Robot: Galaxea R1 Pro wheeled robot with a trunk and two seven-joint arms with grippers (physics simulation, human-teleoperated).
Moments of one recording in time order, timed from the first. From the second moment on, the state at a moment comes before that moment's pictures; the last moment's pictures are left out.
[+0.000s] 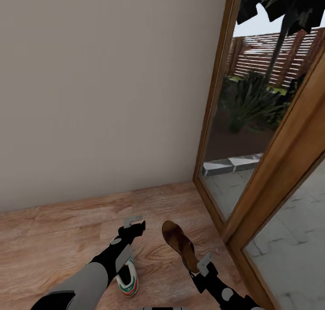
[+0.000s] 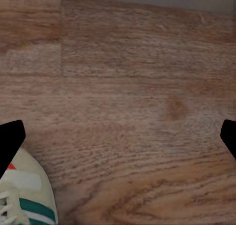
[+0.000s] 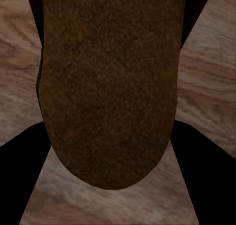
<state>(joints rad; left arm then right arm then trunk) -0.74 -0.17 0.11 -0.25 0.06 -0.15 0.04 -0.56 0.02 0.27 -0.11 0.31 -0.39 0.06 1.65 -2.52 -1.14</state>
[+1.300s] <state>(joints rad) -0.74 -0.17 0.10 -0.25 0.06 -0.15 0.04 -0.56 0.02 0.27 -0.10 0.31 -0.39 0.06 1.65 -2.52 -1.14</state>
